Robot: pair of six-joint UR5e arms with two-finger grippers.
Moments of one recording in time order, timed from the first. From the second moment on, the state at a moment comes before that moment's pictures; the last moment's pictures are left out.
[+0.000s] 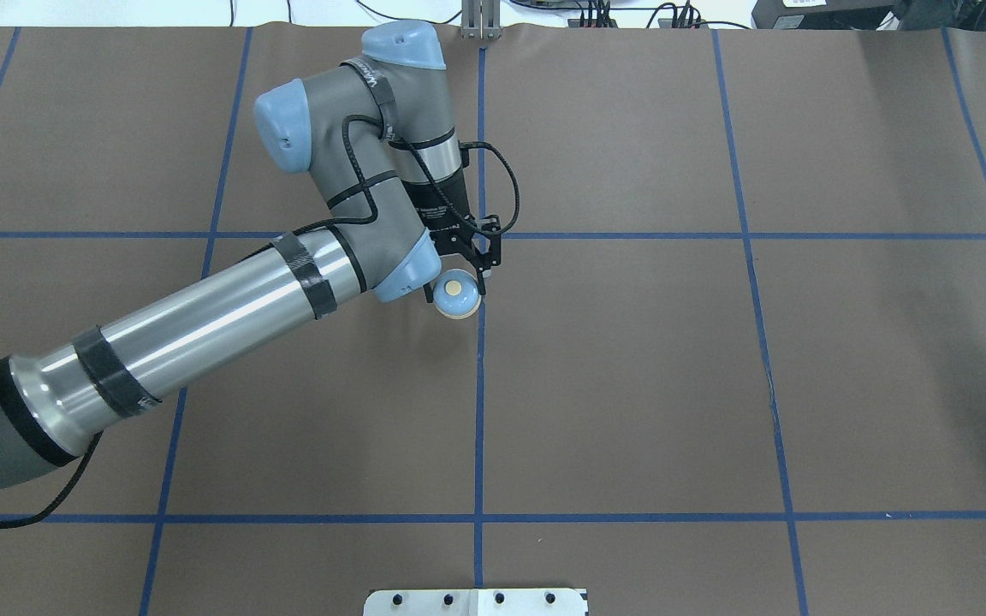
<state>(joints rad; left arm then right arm) -0.70 -2.65 -0.97 -1.52 -2.56 -0.98 1.36 -1.62 1.68 -1.44 2.44 -0.01</state>
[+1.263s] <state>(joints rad) -0.65 -2.68 -0.91 -1.54 -2.55 -1.07 1.36 -1.61 1.66 -1.44 2.43 -0.01</state>
